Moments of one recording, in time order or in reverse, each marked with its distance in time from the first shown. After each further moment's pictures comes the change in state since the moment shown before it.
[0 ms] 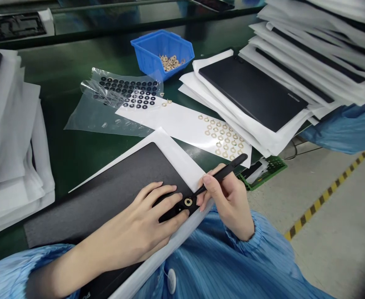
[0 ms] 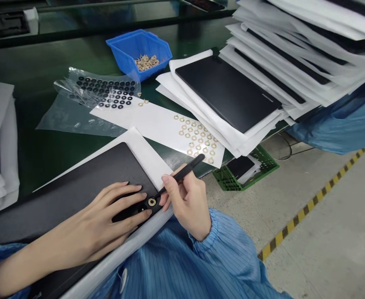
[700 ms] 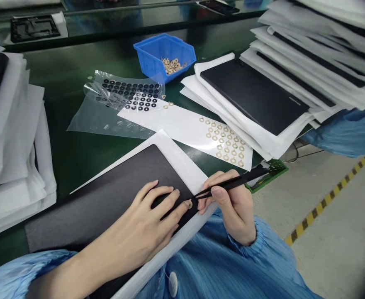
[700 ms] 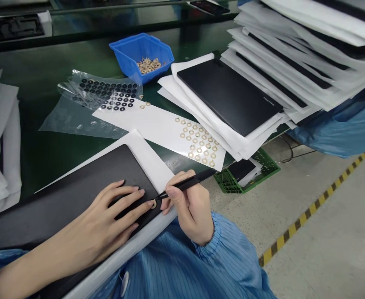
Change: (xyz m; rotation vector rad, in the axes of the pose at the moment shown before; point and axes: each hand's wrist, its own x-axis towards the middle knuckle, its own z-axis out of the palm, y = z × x) left_hand 0.004 0.009 0.007 0.101 0.028 -0.123; right_hand -0.005 0.015 -0.006 0.114 -0.078 -0.366
